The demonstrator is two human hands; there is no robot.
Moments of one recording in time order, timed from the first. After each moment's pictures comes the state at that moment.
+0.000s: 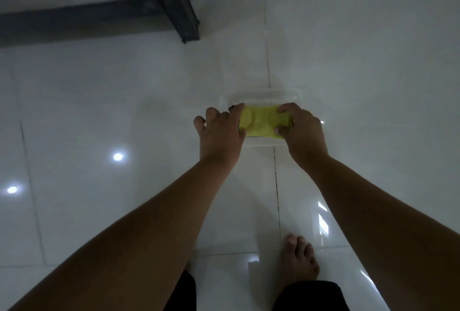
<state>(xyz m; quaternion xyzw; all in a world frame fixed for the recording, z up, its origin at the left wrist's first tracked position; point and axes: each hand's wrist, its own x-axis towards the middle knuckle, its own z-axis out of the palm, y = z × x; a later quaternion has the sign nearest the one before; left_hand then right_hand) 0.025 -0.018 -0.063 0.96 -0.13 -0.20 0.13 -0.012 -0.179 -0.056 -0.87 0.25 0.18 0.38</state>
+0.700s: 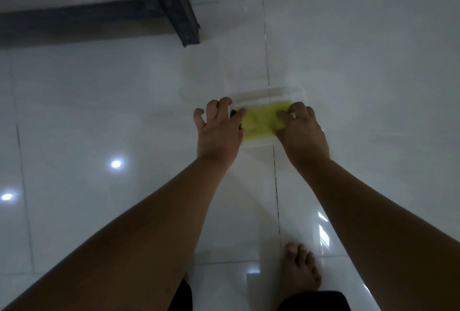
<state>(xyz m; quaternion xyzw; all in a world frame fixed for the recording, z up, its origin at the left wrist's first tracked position) 0.031 -0.014 -0.073 0.97 -0.19 -0.16 0.06 -0.013 -0.179 -0.066 -0.96 0.13 0.20 0.15</state>
